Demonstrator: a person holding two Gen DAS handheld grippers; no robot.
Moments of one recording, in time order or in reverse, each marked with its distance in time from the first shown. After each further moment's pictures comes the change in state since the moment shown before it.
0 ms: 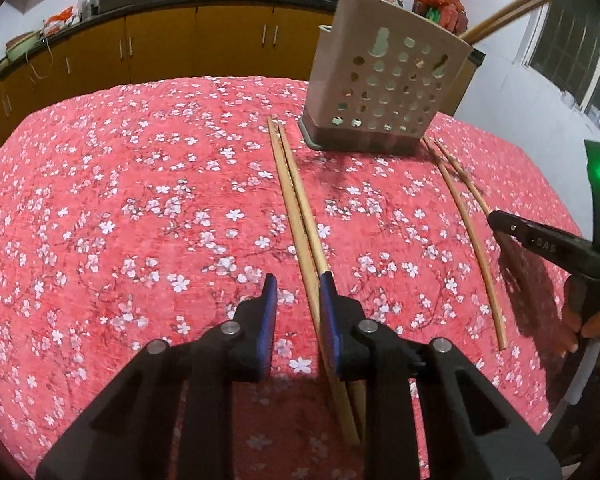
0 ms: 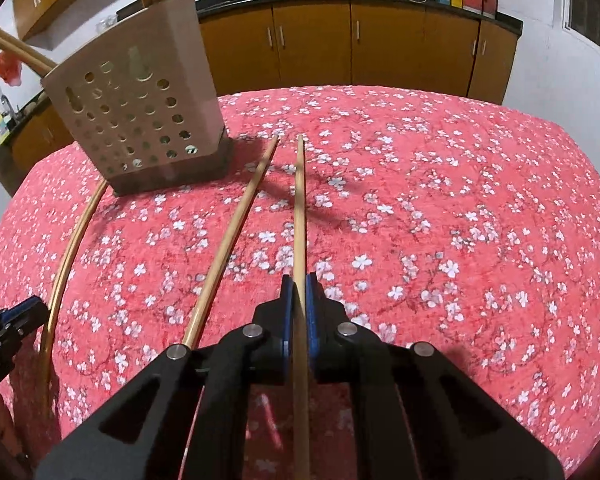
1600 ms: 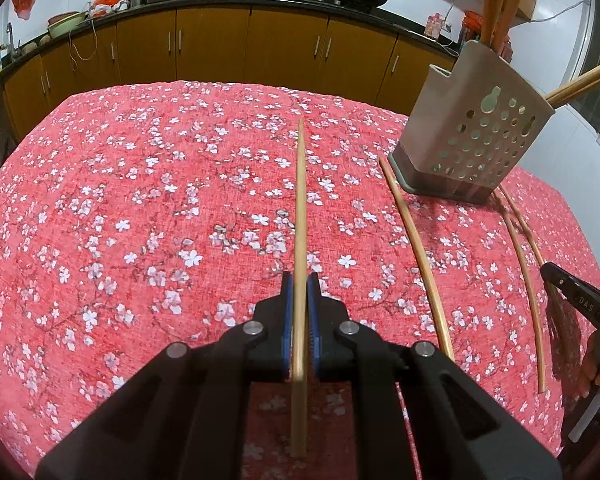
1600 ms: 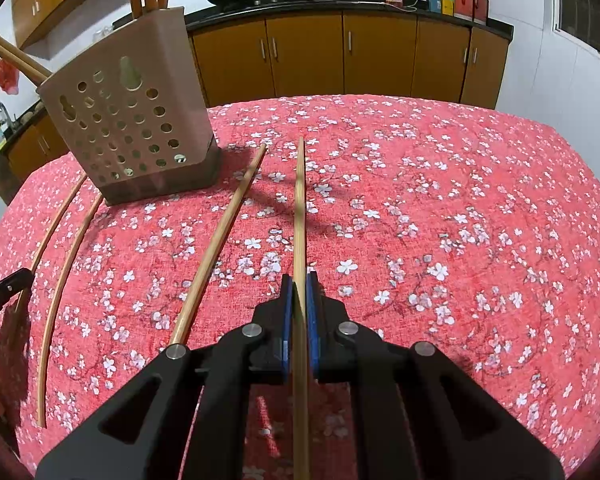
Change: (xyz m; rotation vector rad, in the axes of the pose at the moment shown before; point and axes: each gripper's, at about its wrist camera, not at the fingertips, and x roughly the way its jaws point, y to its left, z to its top) left arm -0.010 0.073 0.013 -0.141 -0.050 0.093; right arm -0.003 -0.009 -0.006 0.024 -0.057 -0.029
